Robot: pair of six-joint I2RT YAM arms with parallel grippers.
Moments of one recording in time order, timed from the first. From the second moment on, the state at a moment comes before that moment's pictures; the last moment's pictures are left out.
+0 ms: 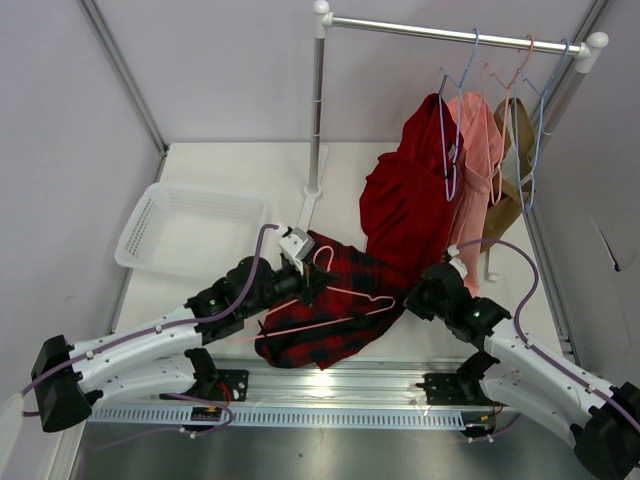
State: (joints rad) left arm -1.00 0.90 0.62 0.10 -0.02 -0.31; right arm 0.66 0.80 0.46 -0.44 0.17 1.12
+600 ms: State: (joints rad) left arm -1.00 0.93 0.59 0.17 -0.02 -0.36; right arm 0.65 0.75 0.44 -0.46 0.15 1.13
